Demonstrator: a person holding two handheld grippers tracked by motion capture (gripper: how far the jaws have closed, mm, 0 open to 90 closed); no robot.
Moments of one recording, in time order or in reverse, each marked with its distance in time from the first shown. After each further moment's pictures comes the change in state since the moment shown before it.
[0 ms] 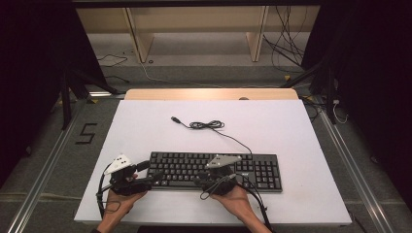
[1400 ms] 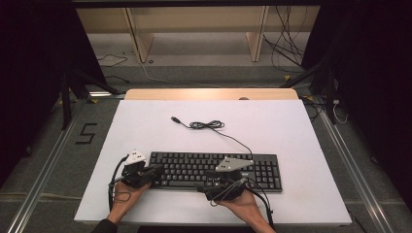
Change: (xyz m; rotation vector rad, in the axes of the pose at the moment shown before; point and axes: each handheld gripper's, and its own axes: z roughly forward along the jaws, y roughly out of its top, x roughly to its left) left arm 0.012 -0.003 0.038 0.184 0.085 0.060; right arm 0.008 -0.003 -0.030 -0.069 0.038 -0.016
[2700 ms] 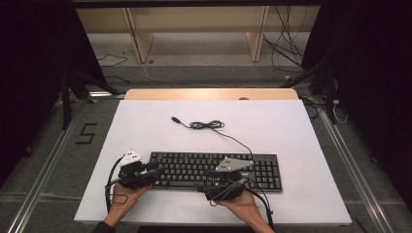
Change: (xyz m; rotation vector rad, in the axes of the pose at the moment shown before) left arm -0.007 0.004 -0.016 -0.083 -0.051 -0.033; right arm -0.002 -0.003 0.003 -0.006 -0.012 0.001
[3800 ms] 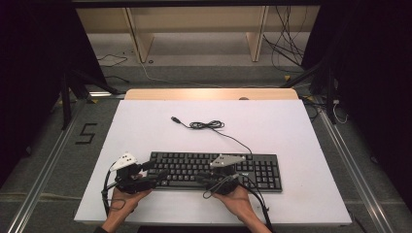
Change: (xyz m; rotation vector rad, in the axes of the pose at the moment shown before) left arm -0.012 0.000 -0.016 -0.086 -0.061 -0.039; right arm -0.008 0.001 0.024 0.047 -0.028 0.039
